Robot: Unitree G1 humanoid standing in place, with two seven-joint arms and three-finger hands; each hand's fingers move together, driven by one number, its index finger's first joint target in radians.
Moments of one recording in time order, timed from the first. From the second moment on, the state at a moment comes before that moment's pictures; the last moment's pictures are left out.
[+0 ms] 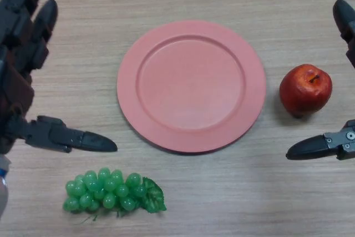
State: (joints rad) left arm -0.03 0.27 0.21 -0.61 -0.25 0.24 -0.18; right arm -0.04 -0.27 -0.17 -0.80 0.20 0.44 0.16
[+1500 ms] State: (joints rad) left arm 0.08 0.23 0.21 -0.62 -0.20 0.16 -0.18; right arm -0.36 -0.37 -0.13 0.36 -0.02 -0.23 0.16
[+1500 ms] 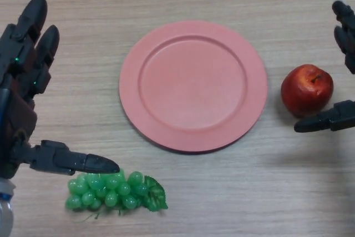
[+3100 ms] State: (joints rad) left arm 0.11 0.22 0.29 -0.58 -0.22 0.13 -0.20; right arm -0.52 -0.18 0.28 0.22 -0.13 0.18 -0.07
